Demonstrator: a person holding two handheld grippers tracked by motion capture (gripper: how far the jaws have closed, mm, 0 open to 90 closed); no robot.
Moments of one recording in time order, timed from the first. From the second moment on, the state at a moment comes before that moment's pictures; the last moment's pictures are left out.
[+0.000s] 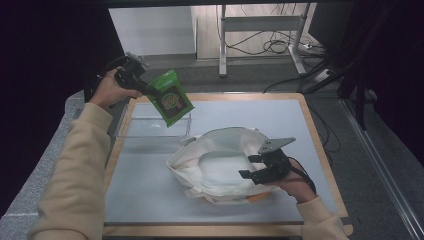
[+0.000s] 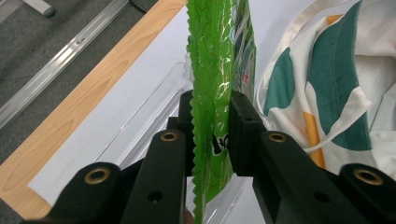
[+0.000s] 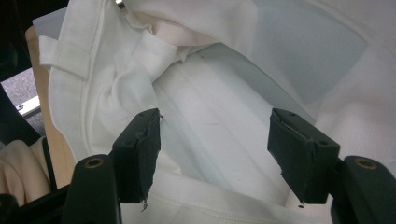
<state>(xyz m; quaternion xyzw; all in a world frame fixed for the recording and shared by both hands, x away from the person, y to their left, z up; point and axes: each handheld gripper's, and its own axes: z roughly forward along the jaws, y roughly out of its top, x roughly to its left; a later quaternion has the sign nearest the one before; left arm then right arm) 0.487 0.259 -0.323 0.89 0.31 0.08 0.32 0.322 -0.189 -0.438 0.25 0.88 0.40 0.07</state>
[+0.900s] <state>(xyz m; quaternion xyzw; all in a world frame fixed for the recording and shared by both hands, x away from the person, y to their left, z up) 0.507 0.272 -0.351 0.91 0.31 0.08 0.28 0.323 -0.188 -0.440 0.25 0.88 0.40 0.07</state>
